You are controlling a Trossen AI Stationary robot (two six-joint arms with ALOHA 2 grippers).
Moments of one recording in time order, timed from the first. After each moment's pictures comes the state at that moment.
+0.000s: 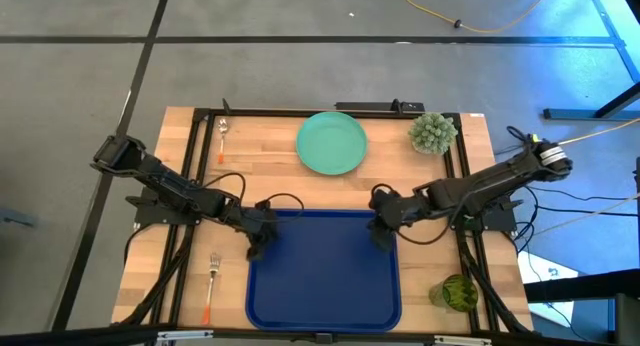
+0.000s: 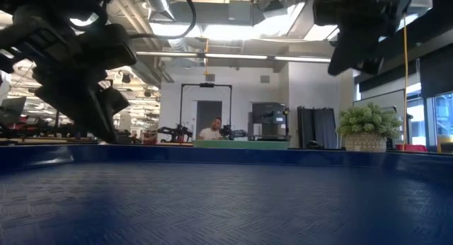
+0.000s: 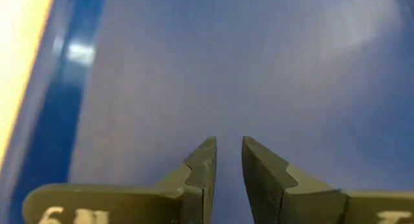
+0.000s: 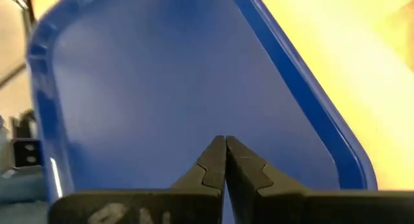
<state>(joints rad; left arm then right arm) -0.32 1.37 0.46 0.13 -0.02 -0.42 0.30 1.34 0.88 -0.47 0.10 0.81</state>
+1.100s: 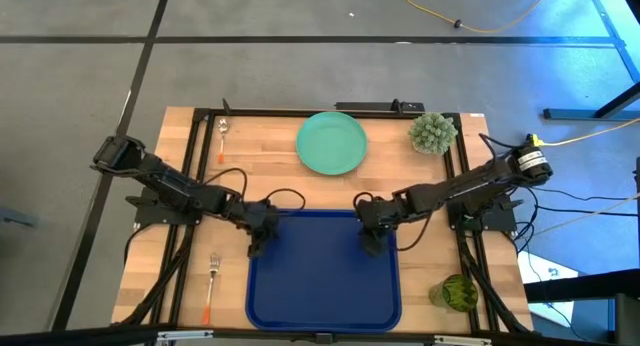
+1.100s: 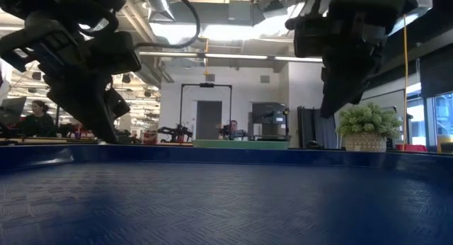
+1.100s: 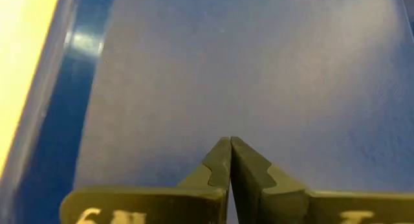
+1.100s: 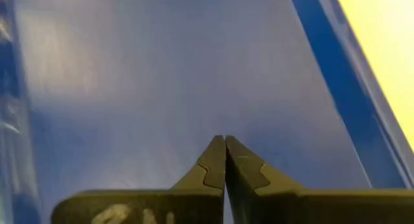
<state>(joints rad) -0.25 1.36 0.46 0.12 0.05 -0.44 0.25 1.54 0.88 -0.35 -0.05 0.65</state>
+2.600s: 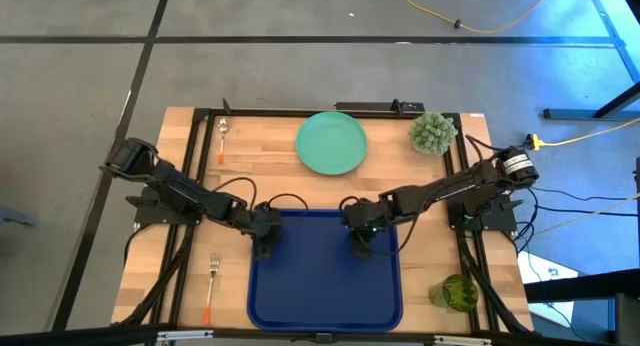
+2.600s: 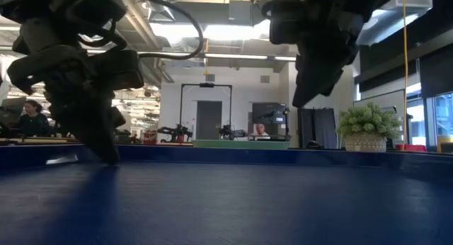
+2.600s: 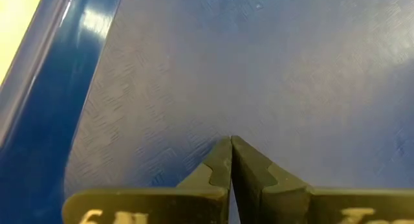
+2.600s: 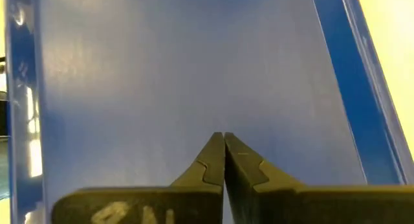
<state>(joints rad) -0.31 1.50 0.49 0.15 -0.07 -0.57 0.24 1.65 1.04 -0.39 -0.07 0.52</state>
